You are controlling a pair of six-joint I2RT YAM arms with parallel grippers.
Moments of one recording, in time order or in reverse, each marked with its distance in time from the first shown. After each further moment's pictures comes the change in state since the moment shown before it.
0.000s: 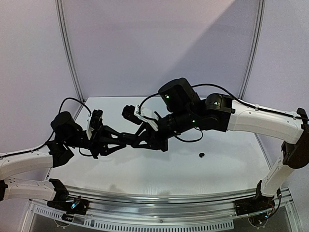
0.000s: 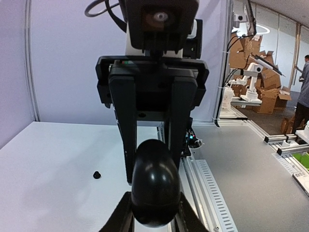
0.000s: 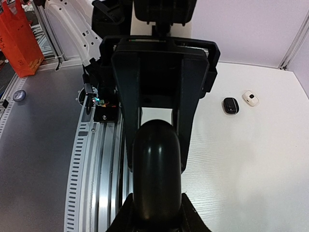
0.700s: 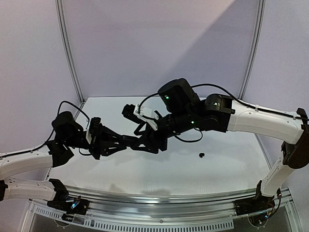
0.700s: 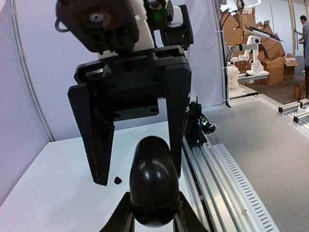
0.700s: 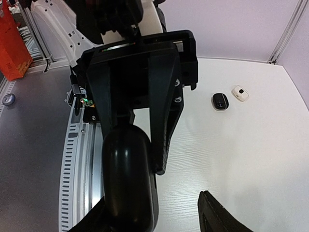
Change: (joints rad) left arm -0.001 -0.003 0.003 -0.045 0.016 0.262; right arm 0.002 0.000 0.000 0.006 0.082 0.021
